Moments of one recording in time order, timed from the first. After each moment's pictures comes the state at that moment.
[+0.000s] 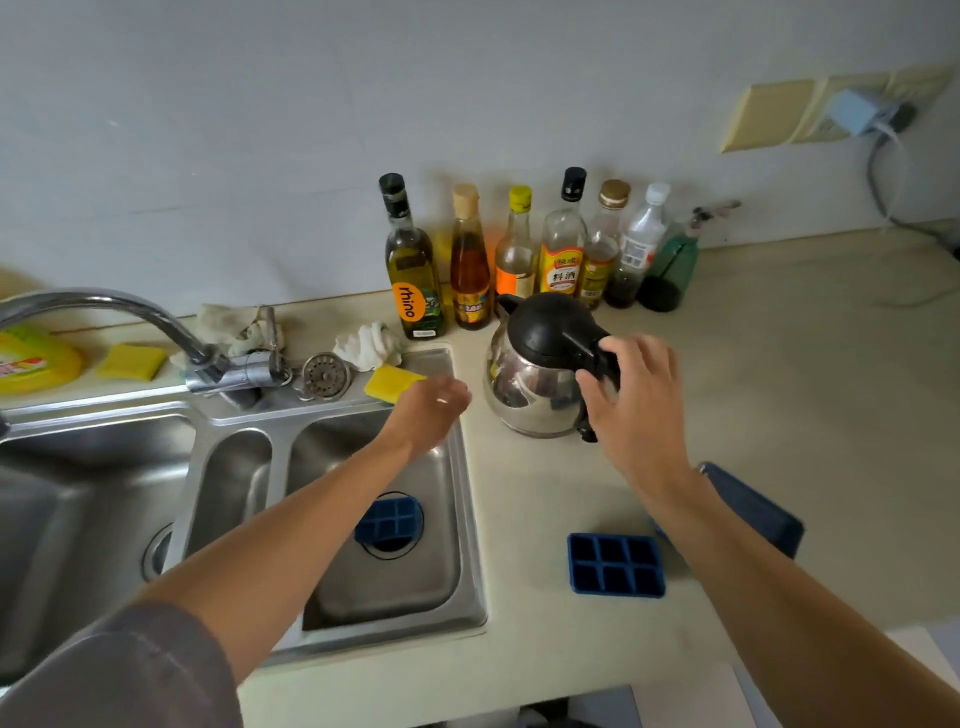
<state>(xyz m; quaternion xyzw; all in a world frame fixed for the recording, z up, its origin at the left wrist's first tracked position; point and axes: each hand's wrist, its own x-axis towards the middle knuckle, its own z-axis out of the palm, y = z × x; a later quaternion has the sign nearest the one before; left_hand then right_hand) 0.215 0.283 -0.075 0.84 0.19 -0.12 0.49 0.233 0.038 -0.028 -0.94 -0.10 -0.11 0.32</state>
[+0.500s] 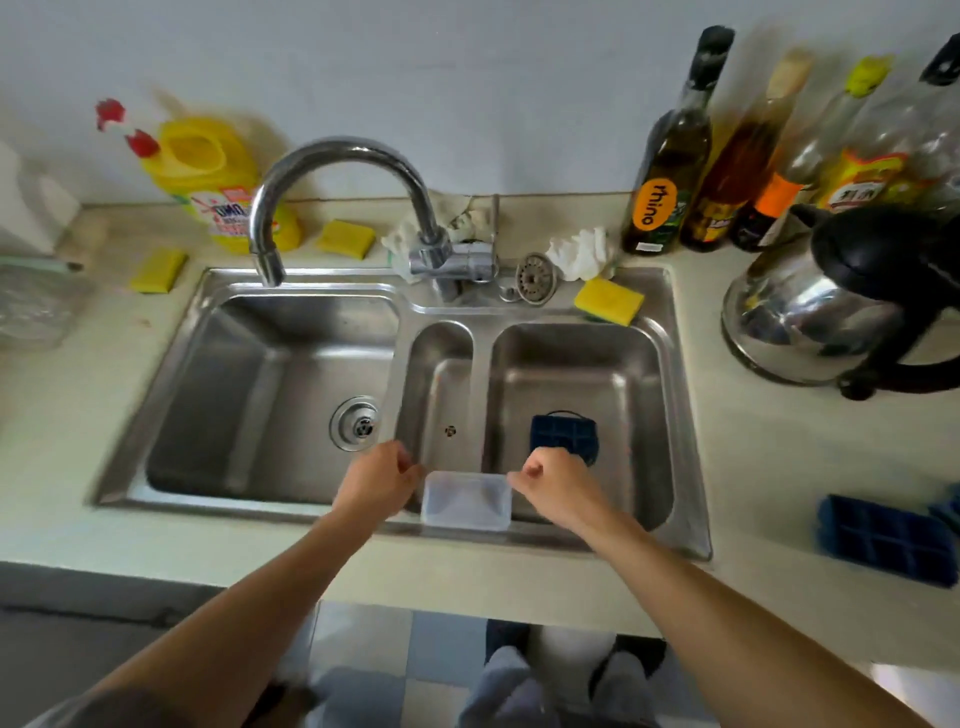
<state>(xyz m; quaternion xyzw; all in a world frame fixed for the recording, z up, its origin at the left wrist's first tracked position) -0.055 0.517 -0.150 0.86 0.39 -0.19 0.26 0.055 0.301 -0.168 -0.85 -0.15 0.40 0.31</state>
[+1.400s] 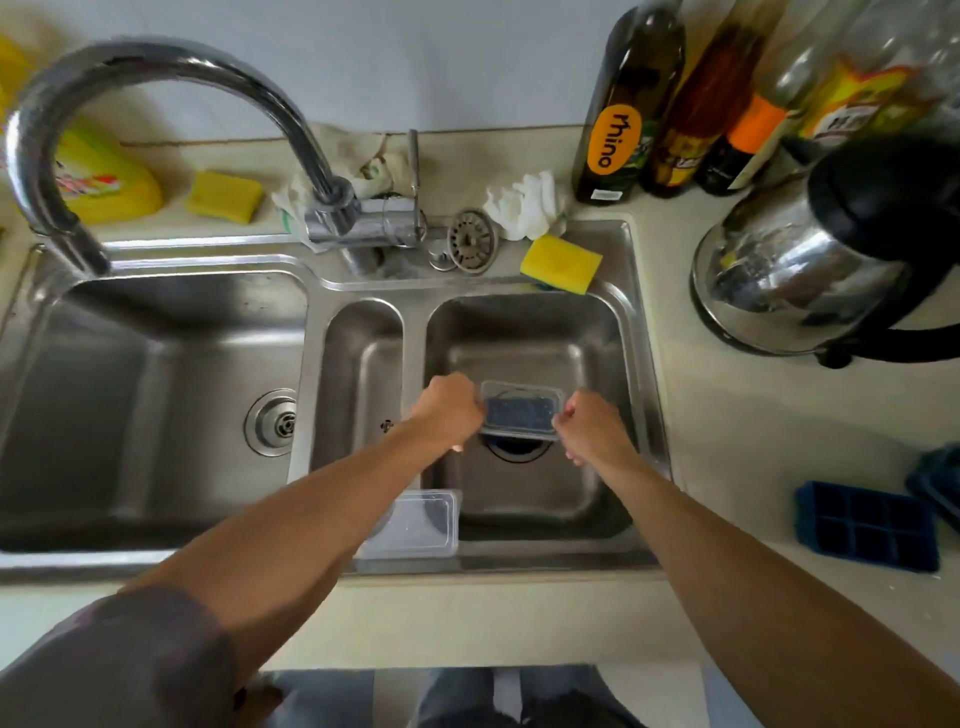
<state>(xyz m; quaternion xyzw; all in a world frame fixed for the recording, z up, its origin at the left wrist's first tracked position) 0.113 0.448 -0.218 0.87 0.26 -0.29 0.31 0.157 0.262 -0.239 -0.91 0.01 0.33 0.25</state>
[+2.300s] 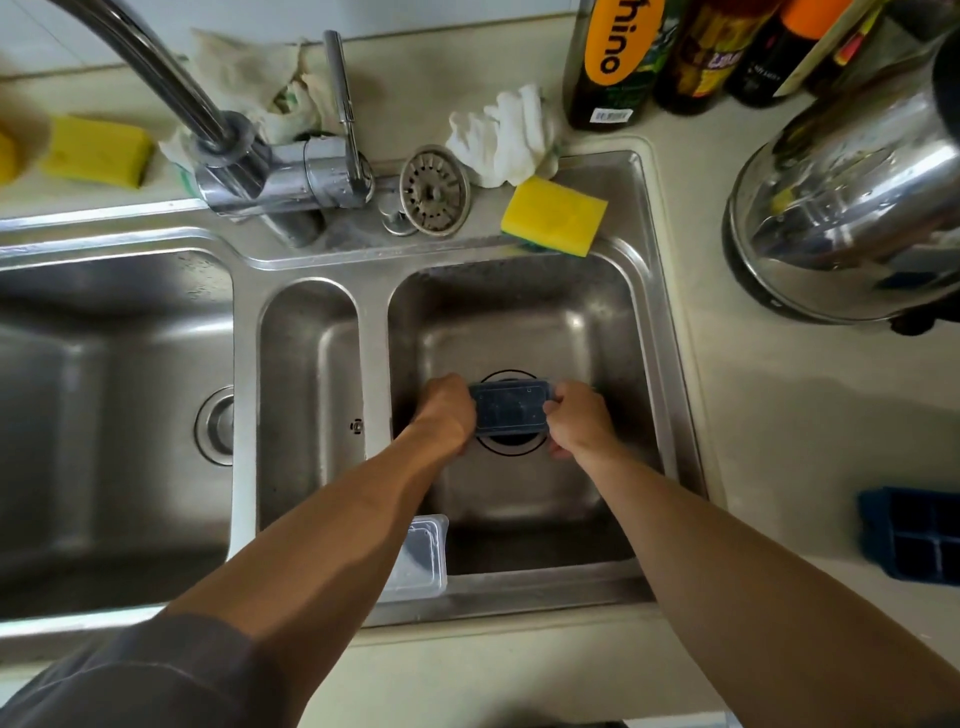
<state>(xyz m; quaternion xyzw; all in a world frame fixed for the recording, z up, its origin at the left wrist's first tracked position) 0.137 0.439 -0.327 0.83 0.32 -0.34 0.29 0.170 0.271 -0.330 -0.87 0.10 0.37 0.31</state>
